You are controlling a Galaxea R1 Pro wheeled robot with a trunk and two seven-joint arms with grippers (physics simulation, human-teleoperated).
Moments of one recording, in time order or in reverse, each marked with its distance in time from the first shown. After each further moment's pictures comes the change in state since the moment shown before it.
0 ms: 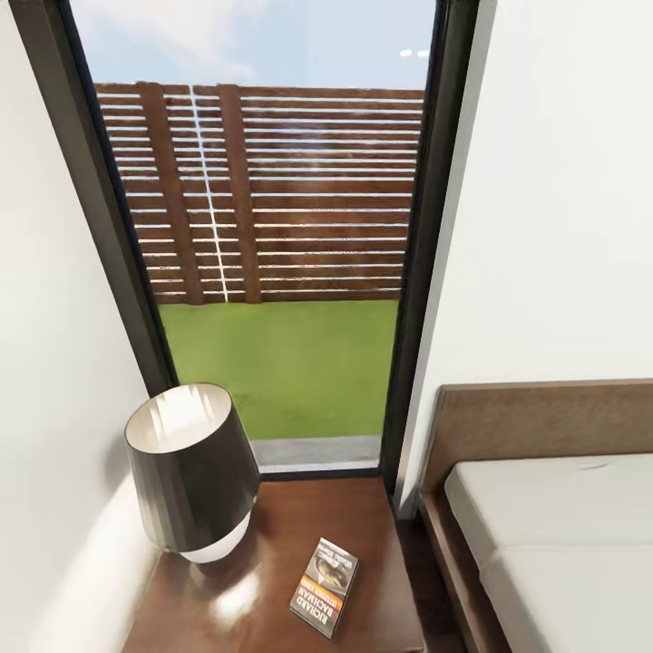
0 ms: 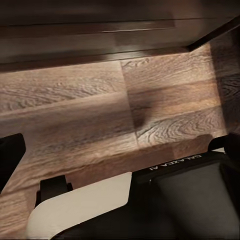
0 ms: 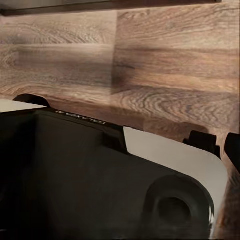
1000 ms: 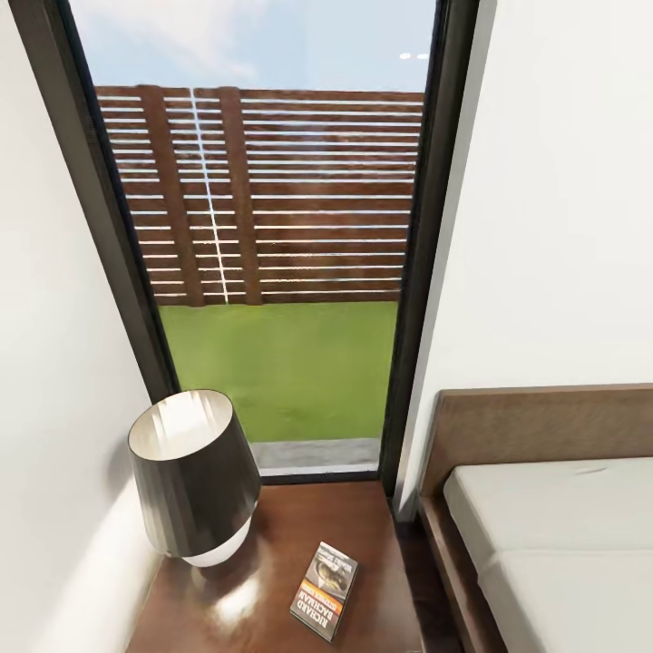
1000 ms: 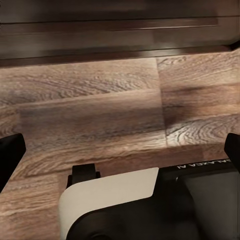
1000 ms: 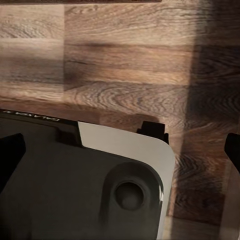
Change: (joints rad) left arm 0.015 -0.032 0.000 0.000 -0.003 -0.001 0.203; right arm 0.010 0.025 -0.001 -0.003 0.032 -0.001 -0.248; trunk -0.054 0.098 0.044
